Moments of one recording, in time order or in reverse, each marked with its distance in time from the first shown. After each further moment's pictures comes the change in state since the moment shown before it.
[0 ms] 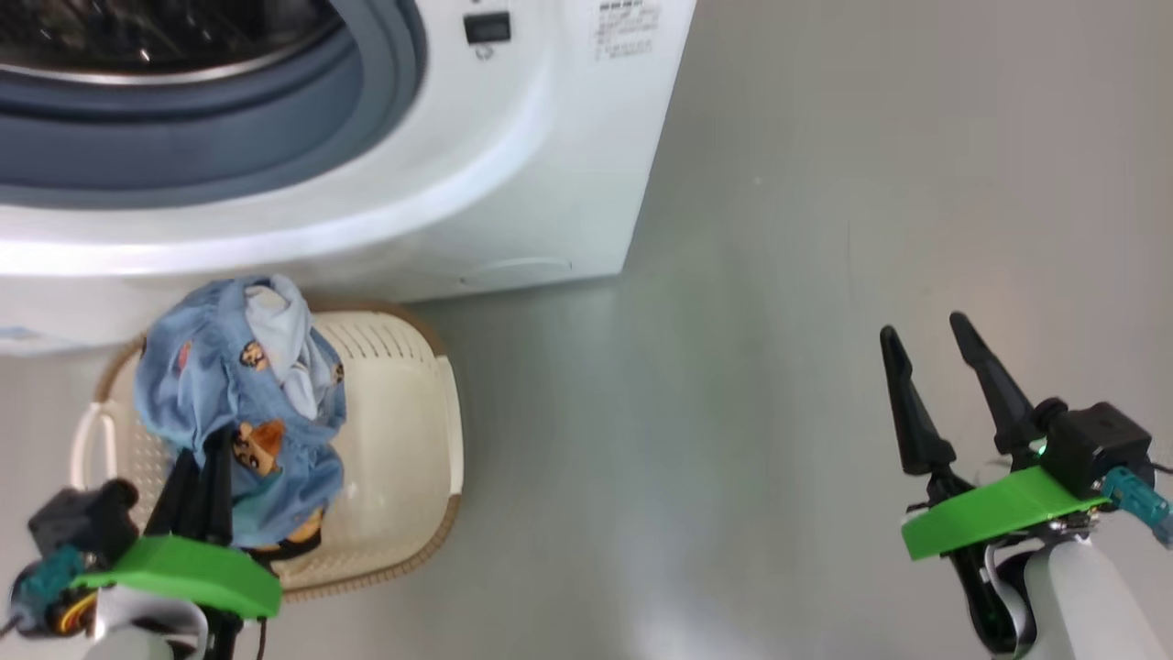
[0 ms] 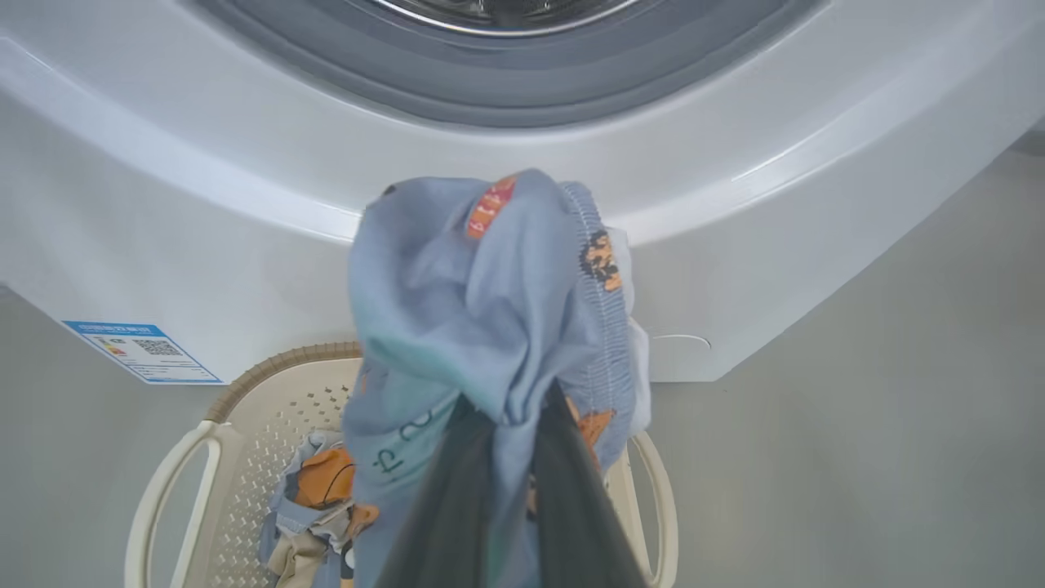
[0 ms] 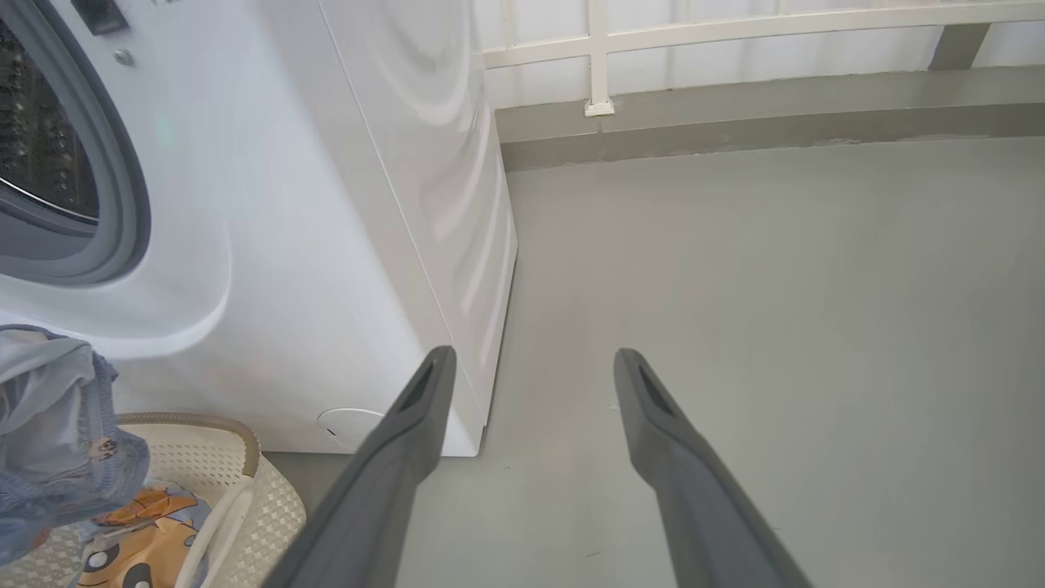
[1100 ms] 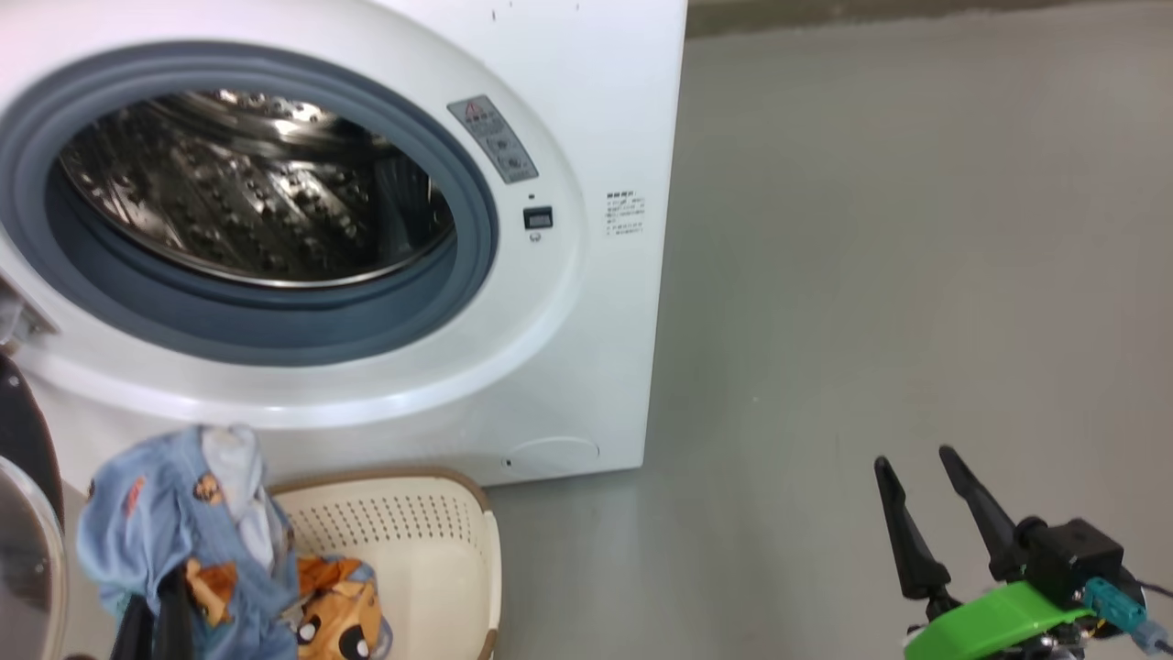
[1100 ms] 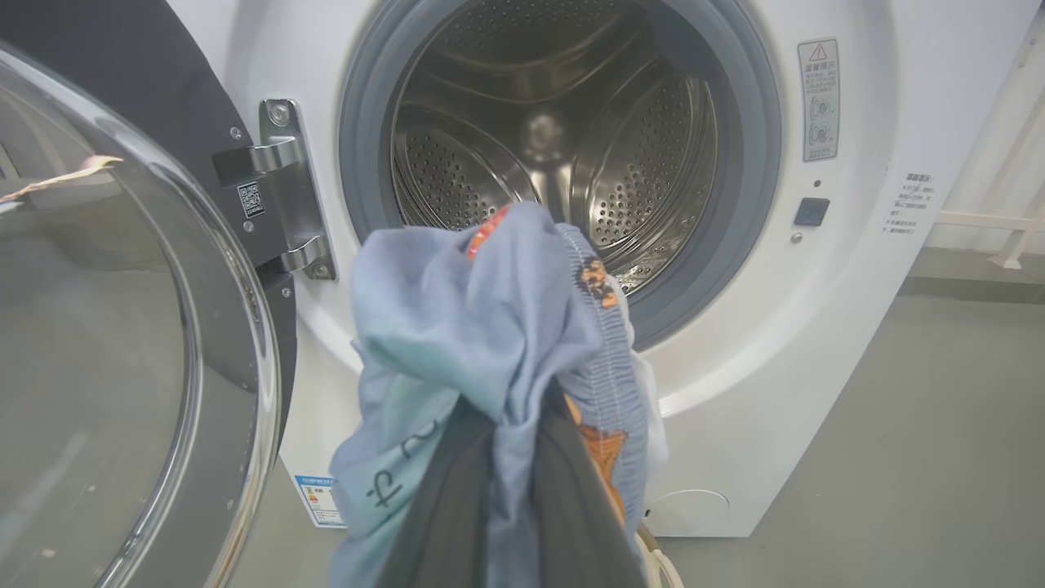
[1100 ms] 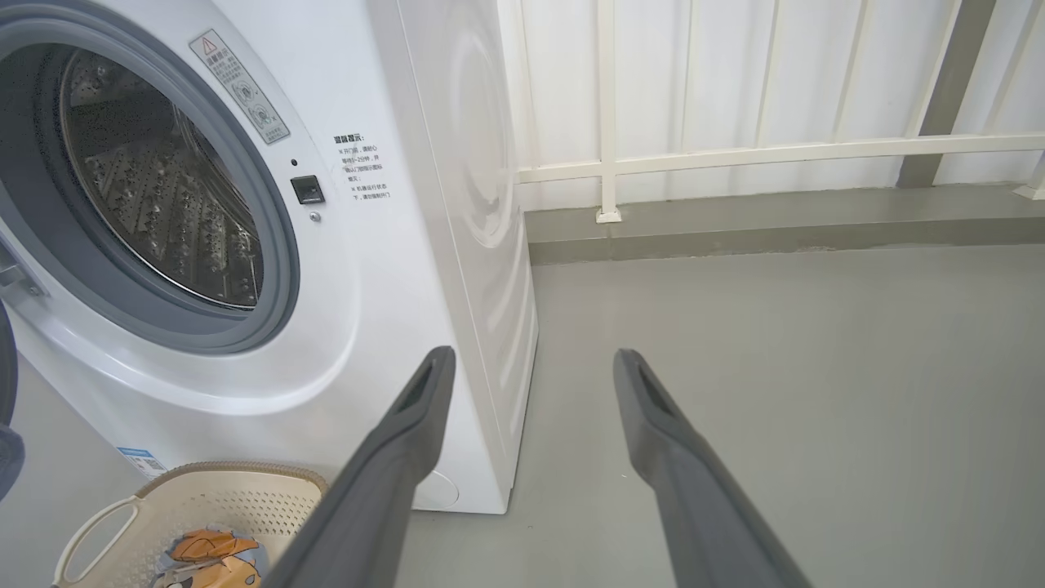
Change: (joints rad) left arm 0.403 -0.157 0.256 -0.396 0.242 -0.029 -0.004; right arm 0.202 0.006 0.008 0.012 0.000 0.000 0.000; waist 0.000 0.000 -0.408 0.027
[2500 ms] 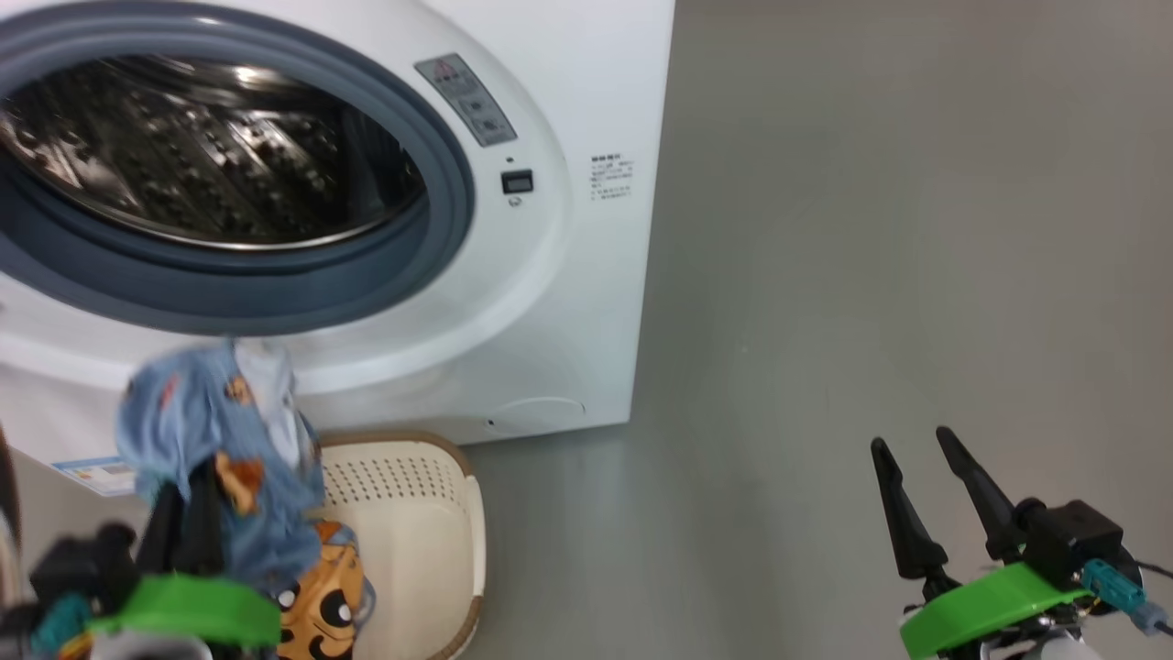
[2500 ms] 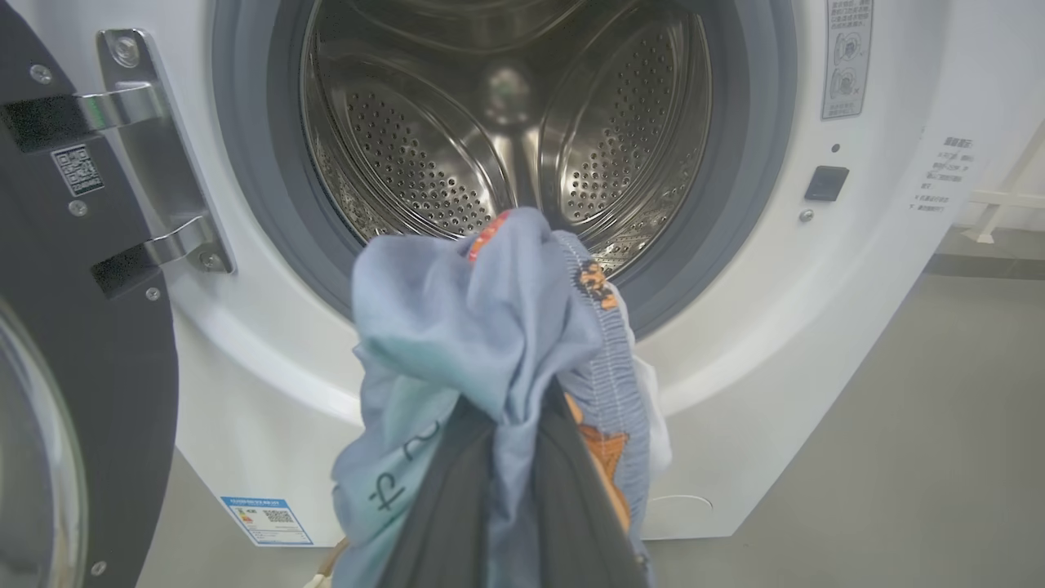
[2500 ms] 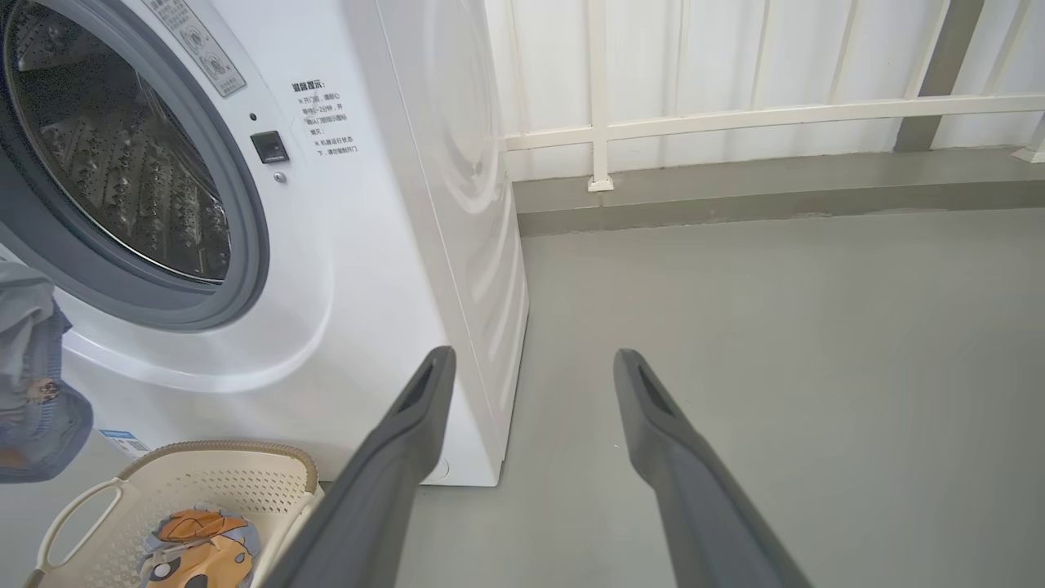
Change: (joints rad) left arm -0.247 0.017 -0.061 0.220 0.000 -0.009 0.000; right arm -0.020 -0.001 0.004 0.002 0.000 0.000 0.000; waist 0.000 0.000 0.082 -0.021
